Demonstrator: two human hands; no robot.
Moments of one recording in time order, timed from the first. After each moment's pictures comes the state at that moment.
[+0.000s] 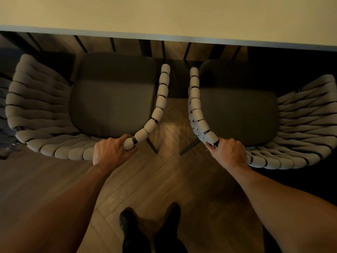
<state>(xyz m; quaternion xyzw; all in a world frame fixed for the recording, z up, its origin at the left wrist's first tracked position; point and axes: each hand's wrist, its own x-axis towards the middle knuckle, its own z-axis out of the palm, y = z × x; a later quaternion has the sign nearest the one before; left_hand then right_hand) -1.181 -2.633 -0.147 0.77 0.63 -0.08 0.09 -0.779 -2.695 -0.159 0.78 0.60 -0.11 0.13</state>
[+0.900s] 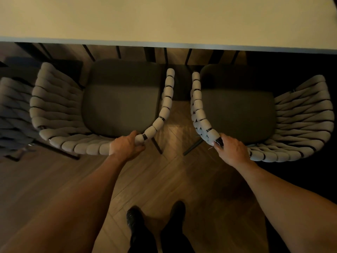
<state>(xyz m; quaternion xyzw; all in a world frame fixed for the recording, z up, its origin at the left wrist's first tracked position) -1.178 -2.632 -0.127 0.71 0.65 -0.16 0.21 -0.776 -2.714 -0.140 0.77 0.58 -0.24 0.07</state>
